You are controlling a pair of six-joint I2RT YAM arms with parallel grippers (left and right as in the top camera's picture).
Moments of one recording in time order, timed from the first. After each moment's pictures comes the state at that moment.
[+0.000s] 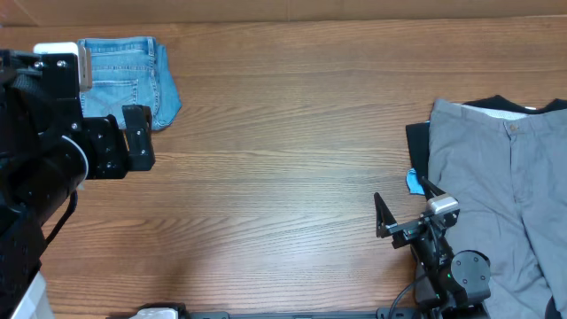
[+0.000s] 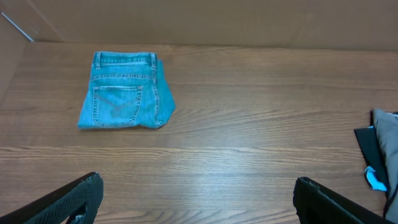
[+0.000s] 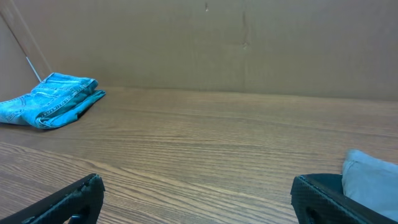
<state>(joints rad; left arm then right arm) -0.01 1.41 2.41 -1.69 0.04 -0.08 0.19 0.02 0.05 -0.10 -0.15 0.07</state>
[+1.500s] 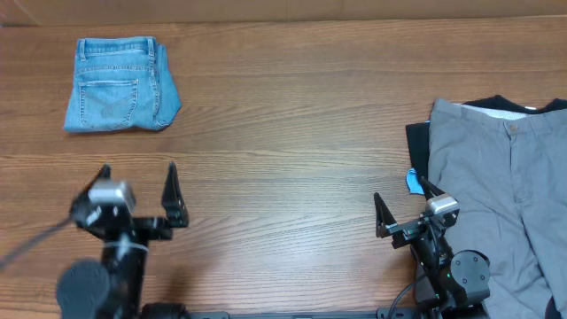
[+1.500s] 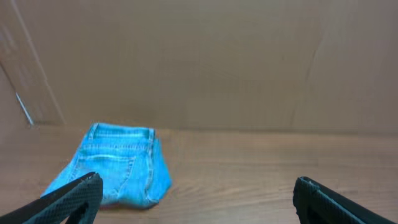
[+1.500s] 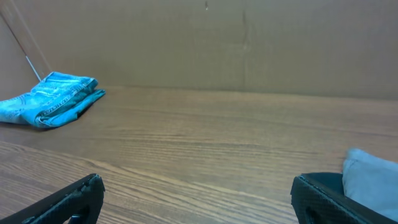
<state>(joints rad) -0.01 0.31 0.67 -0.42 0.01 -0.08 0.19 0.02 0.05 -0.10 -0.15 0.07</state>
